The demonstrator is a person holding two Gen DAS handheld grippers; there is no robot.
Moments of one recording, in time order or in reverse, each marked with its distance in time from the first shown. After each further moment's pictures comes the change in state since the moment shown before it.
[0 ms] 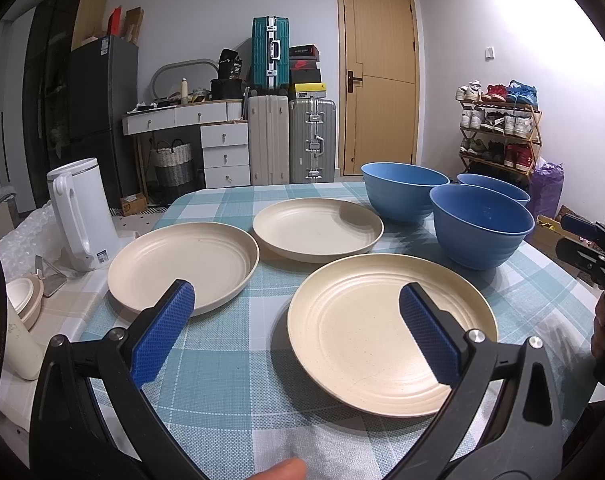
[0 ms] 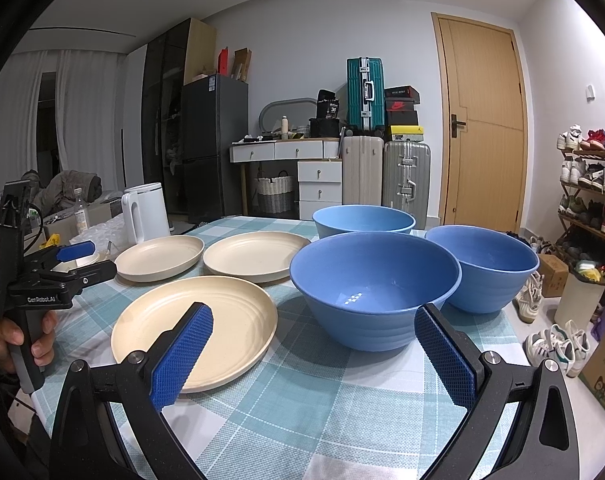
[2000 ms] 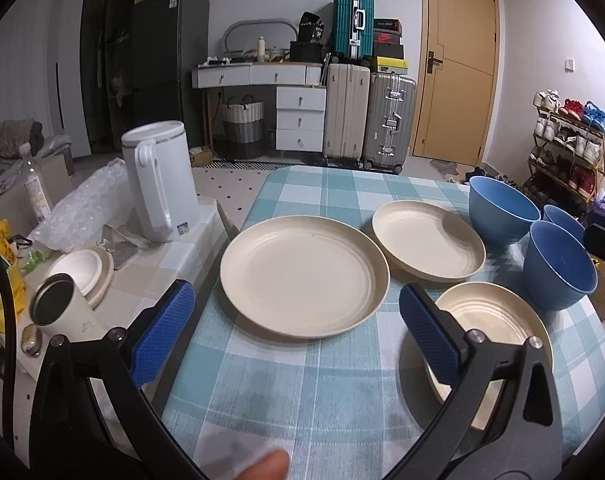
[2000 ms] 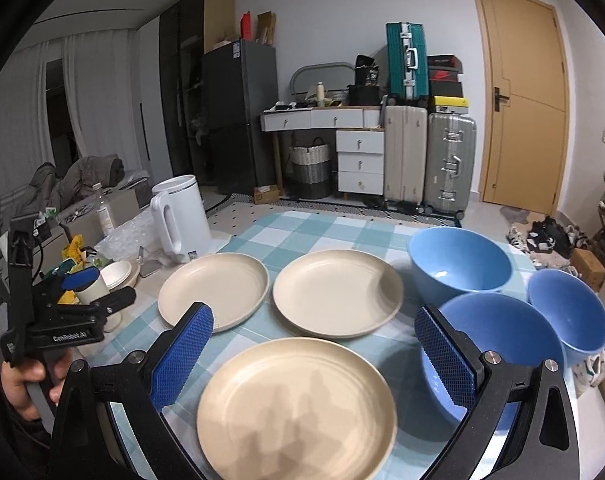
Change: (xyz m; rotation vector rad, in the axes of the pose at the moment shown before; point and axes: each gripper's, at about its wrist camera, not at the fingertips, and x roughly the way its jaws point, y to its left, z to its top) left arm 0.004 0.123 0.057 -0.173 0.174 0.219; right arm 0.083 0.108 0.127 -0.013 0.177 0.119
